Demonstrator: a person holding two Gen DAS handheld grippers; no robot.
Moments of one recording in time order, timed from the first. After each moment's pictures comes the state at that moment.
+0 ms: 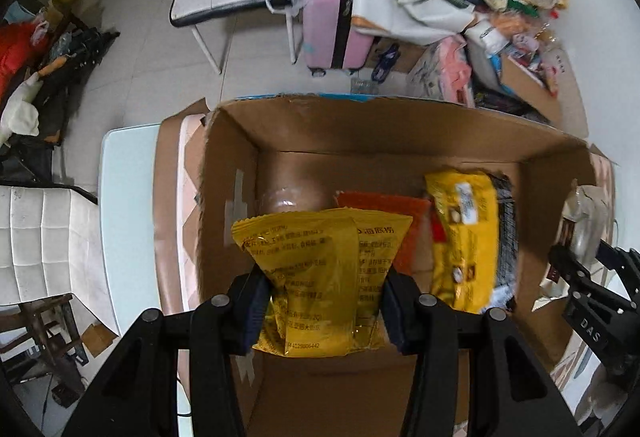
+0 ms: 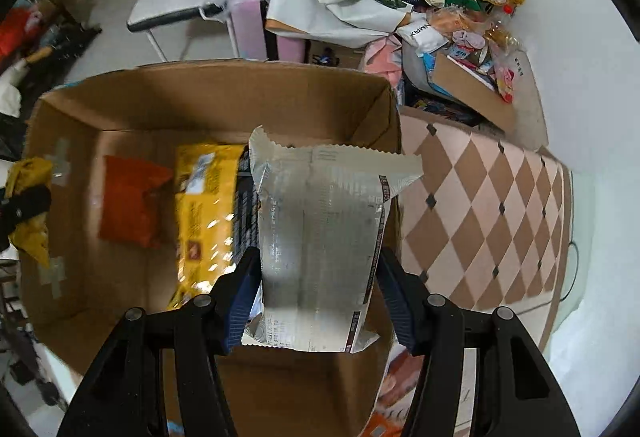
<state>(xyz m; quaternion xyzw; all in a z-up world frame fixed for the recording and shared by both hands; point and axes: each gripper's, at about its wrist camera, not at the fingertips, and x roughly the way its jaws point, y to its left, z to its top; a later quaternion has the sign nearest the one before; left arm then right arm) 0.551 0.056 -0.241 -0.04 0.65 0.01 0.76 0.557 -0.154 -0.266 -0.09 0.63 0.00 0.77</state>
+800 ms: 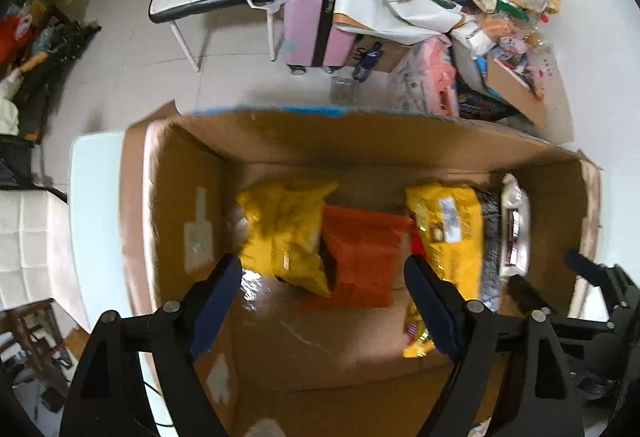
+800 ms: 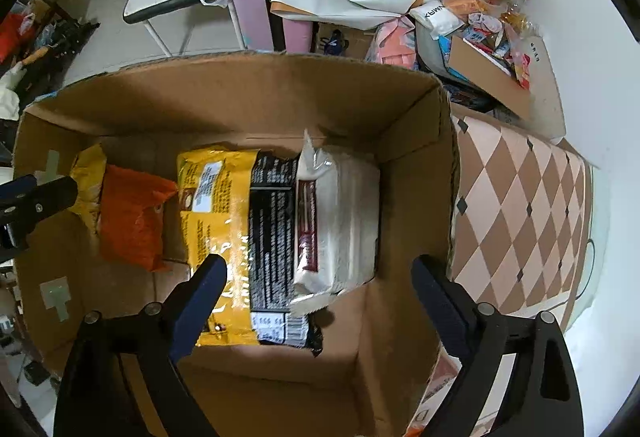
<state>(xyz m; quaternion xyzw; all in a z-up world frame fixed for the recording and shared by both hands) 0.554 0.050 -0.241 -0.07 0.64 -0.03 0.76 0.571 -0.148 -0.284 -0.06 0.66 0.01 0.75</state>
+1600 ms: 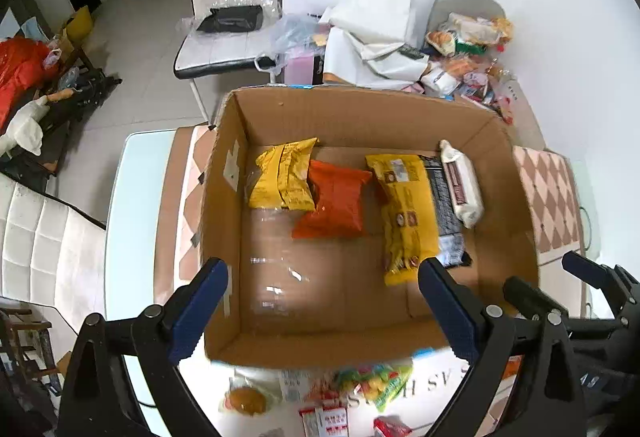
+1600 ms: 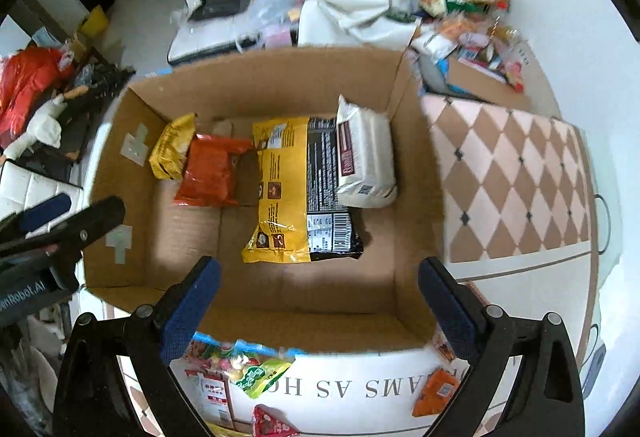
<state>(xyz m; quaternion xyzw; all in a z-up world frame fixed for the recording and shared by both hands) 0.415 0.040 -0.177 -0.05 0.52 -0.03 0.85 0.433 -0.151 -0.213 0.00 0.56 0.04 0.83</state>
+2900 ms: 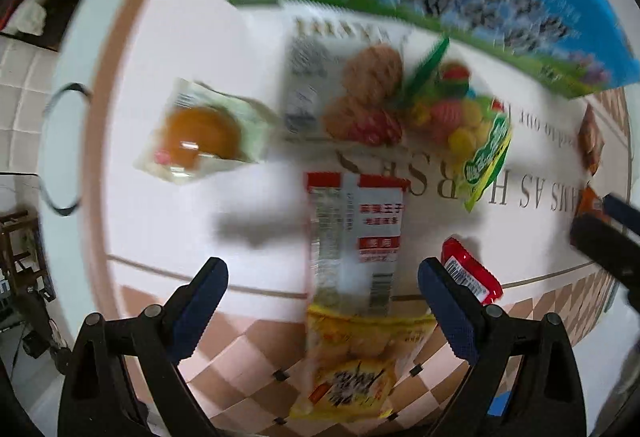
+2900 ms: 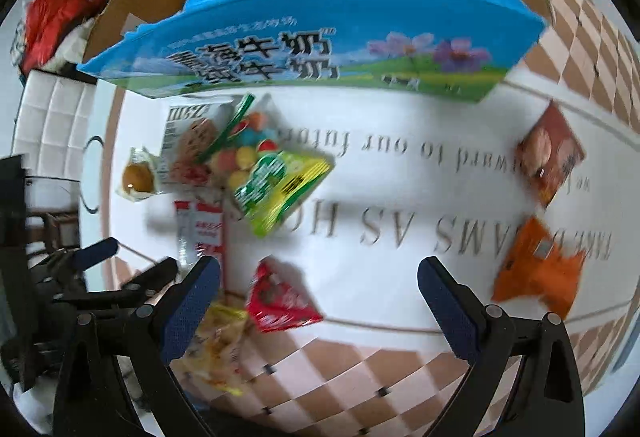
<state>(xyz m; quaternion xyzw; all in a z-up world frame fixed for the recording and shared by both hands) 0.280 0.028 -0.369 -0.08 0.70 0.01 0.71 0.297 -0.153 -0.330 -0.02 0.67 0.12 0.73</state>
